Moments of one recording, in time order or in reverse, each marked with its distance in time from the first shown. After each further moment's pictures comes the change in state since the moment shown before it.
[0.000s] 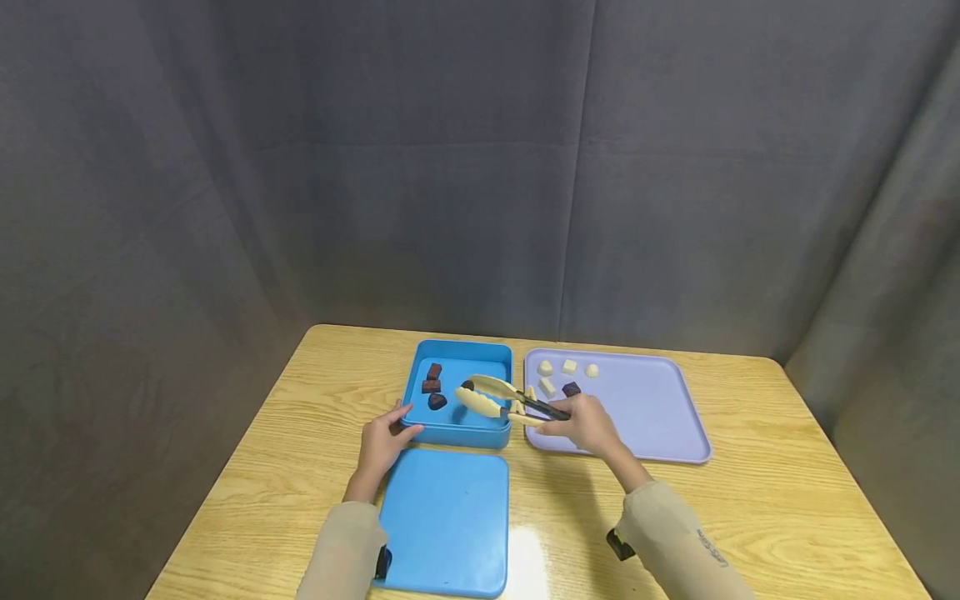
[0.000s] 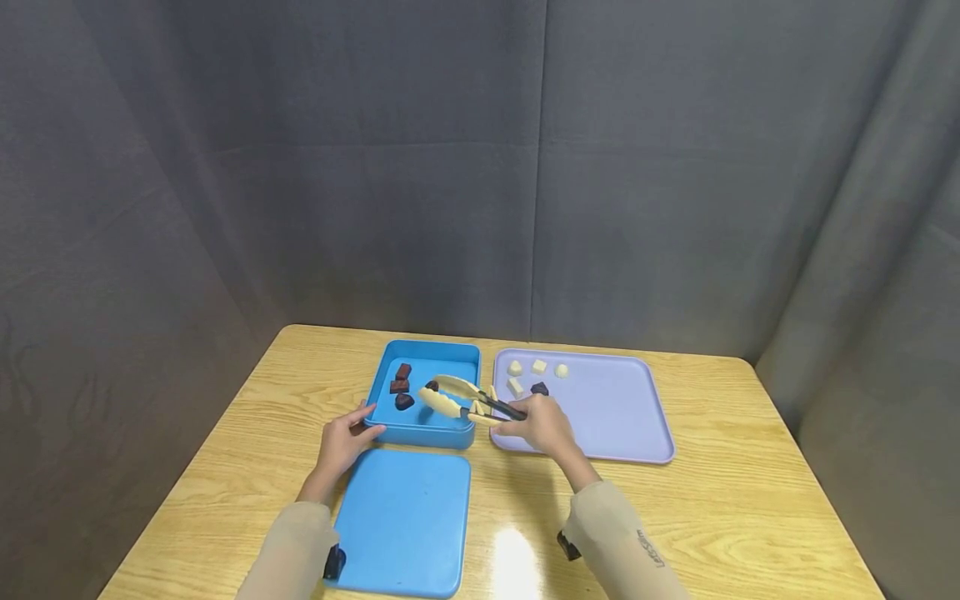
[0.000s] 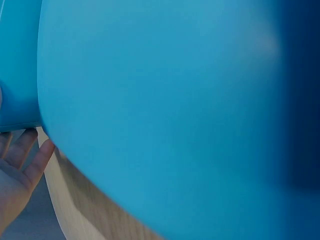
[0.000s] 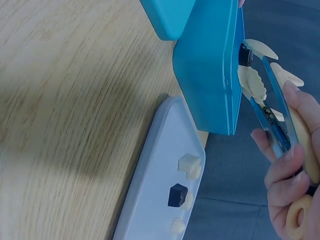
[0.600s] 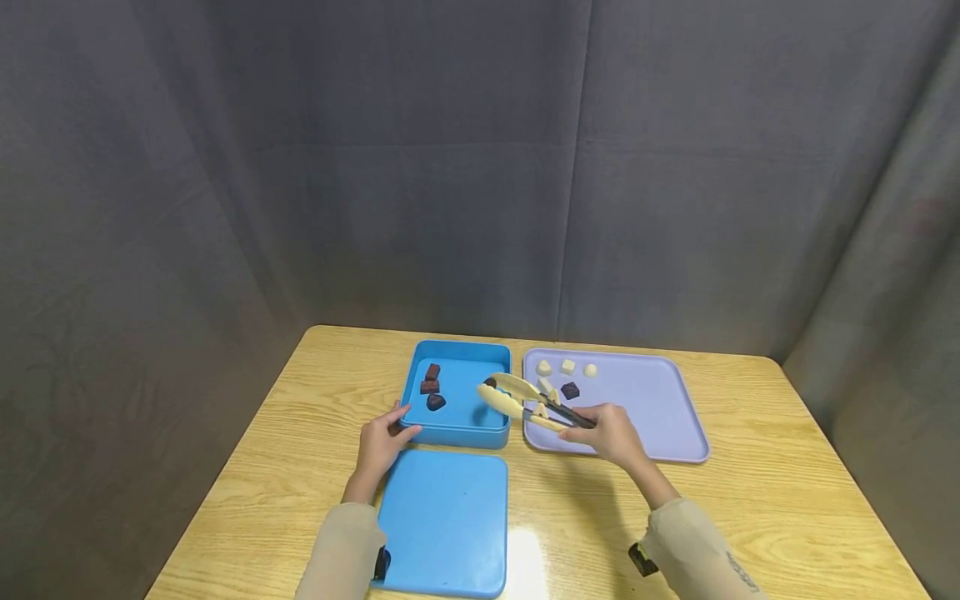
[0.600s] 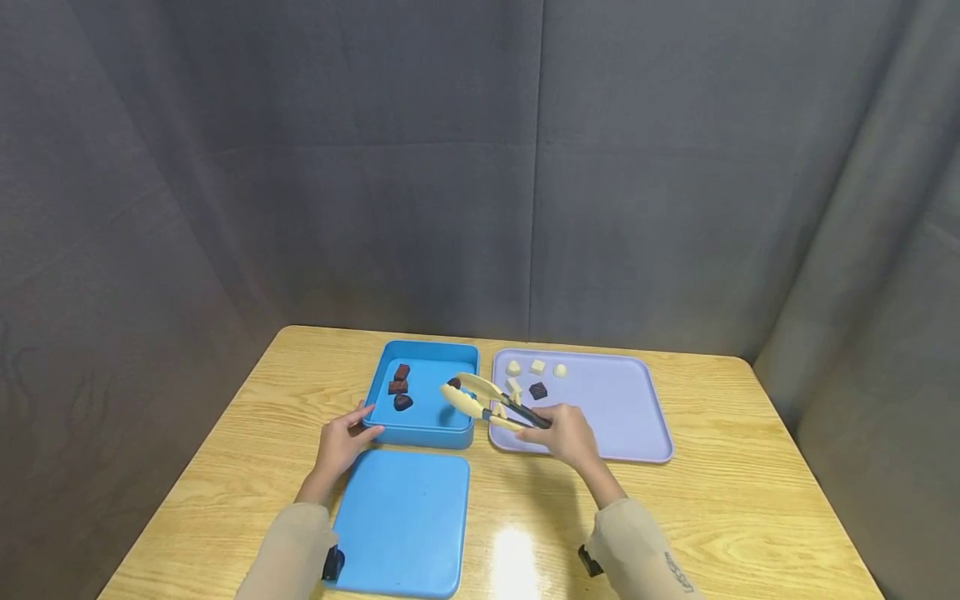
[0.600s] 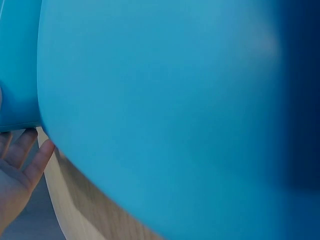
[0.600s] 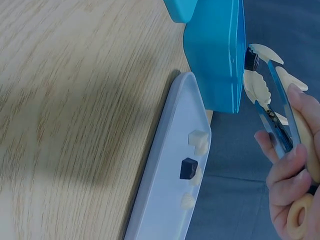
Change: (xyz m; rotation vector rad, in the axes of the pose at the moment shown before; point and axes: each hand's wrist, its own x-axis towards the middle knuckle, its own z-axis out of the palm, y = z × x) left_hand 0.000 0.000 -0.002 0.021 -0.007 -0.007; right_hand -0.022 0.020 -0.016 0.022 0.058 0.034
